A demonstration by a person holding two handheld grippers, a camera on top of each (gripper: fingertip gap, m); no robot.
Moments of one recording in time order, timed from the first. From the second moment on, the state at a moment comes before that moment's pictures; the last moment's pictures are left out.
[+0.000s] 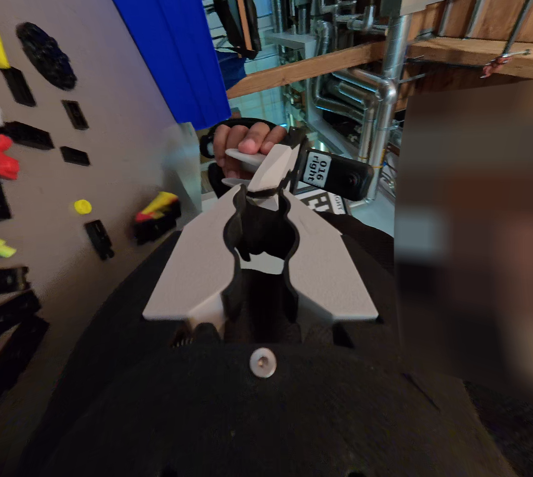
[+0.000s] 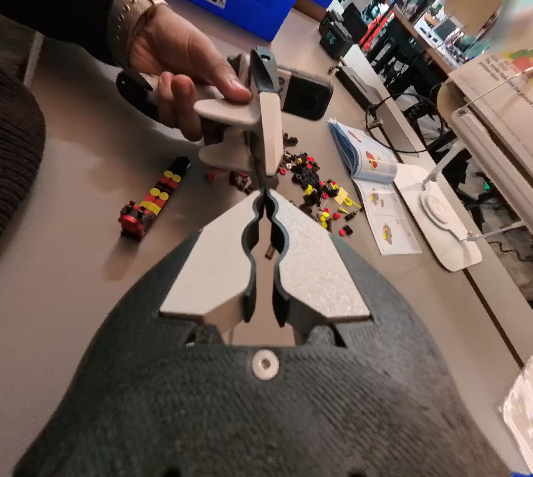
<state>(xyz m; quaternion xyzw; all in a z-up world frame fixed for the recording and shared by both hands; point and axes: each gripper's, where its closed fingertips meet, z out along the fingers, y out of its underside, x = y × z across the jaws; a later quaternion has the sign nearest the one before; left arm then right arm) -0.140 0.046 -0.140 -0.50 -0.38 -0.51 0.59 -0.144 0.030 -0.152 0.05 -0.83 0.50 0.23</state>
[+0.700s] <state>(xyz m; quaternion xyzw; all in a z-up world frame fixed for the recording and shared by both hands) -0.152 0.038 -0.139 -0.52 -0.38 -0.45 0.62 -0.146 0.072 -0.223 -0.05 -0.92 0.39 0.05</state>
